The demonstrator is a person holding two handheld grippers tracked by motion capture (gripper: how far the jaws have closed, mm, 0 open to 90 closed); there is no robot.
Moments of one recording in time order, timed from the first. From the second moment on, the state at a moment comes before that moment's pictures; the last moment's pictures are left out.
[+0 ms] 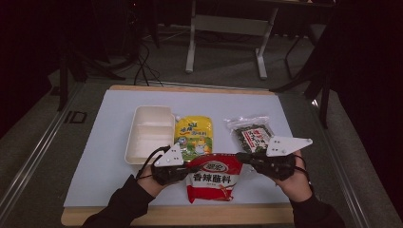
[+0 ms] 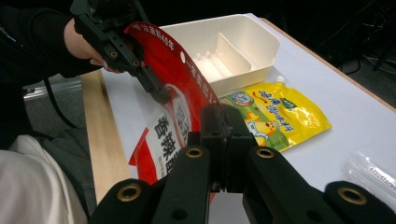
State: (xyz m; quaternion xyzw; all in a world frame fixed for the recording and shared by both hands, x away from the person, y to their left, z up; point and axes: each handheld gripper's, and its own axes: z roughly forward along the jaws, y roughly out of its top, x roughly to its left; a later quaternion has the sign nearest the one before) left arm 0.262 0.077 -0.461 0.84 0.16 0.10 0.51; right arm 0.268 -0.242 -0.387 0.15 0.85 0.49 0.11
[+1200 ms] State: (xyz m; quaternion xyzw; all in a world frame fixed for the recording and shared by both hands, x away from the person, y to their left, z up) left arm 0.250 0.076 -0.426 0.82 0.14 0.09 0.55; right arm 0.277 -0.228 -0.403 0.09 0.86 0.49 0.05
